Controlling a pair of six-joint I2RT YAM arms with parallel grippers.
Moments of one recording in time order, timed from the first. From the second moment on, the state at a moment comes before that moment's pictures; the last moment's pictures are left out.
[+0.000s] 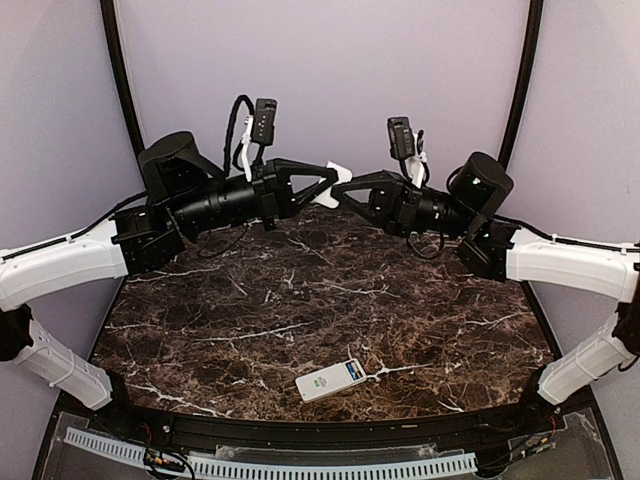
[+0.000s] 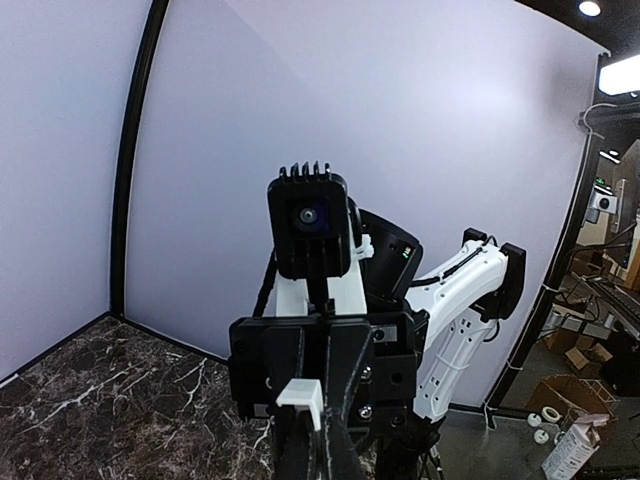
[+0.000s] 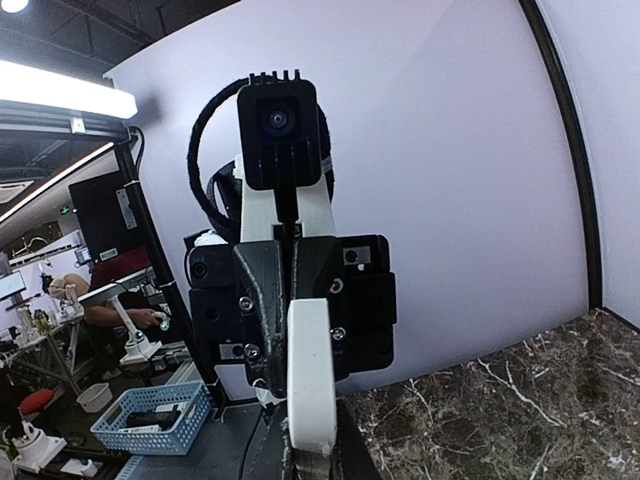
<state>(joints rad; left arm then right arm) -0.96 1.35 1.24 0.27 0.37 -0.29 0.84 1.39 1.05 0.70 -0.76 0.55</state>
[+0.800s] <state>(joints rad) -0.96 1.14 1.01 0.05 0.09 -0.03 0.73 1.30 1.14 -0.17 -0.79 0.50</state>
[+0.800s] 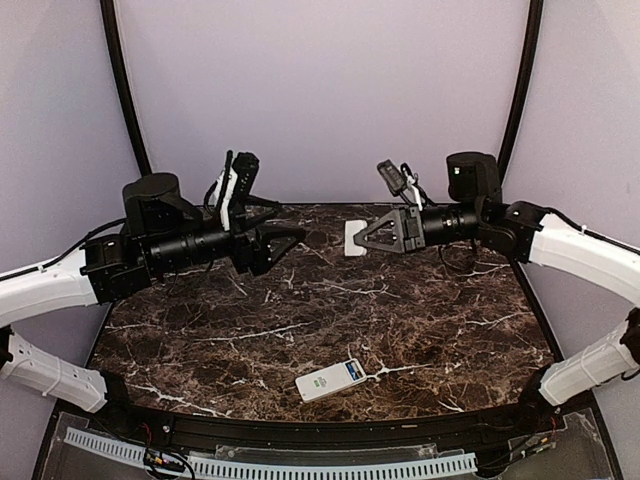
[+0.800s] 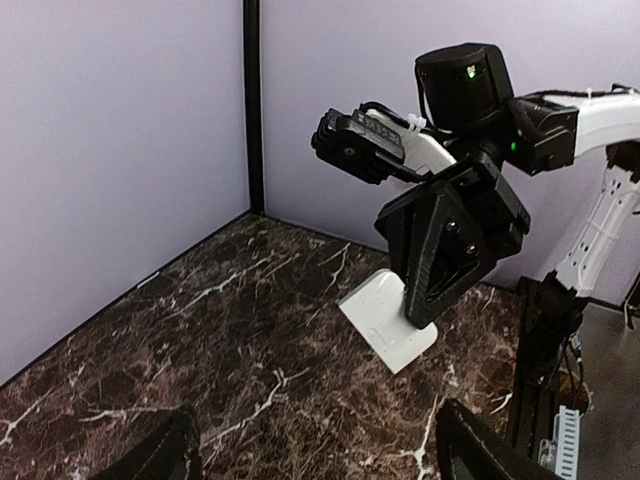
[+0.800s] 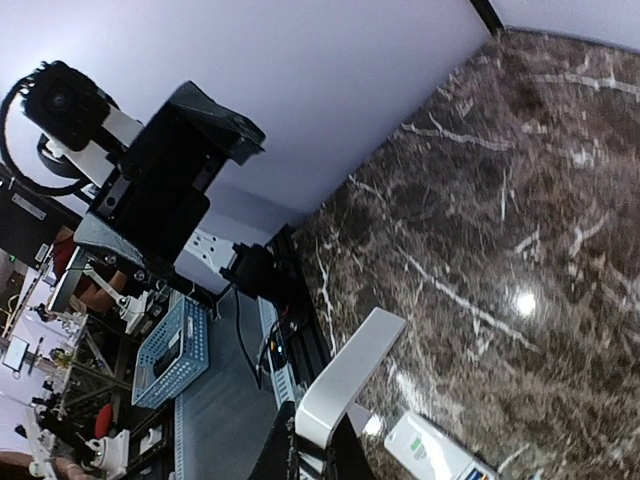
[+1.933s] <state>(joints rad) -1.19 1.67 0.72 0.12 0.04 0.14 0.69 1.74 0.78 -0.15 -1.05 0.47</state>
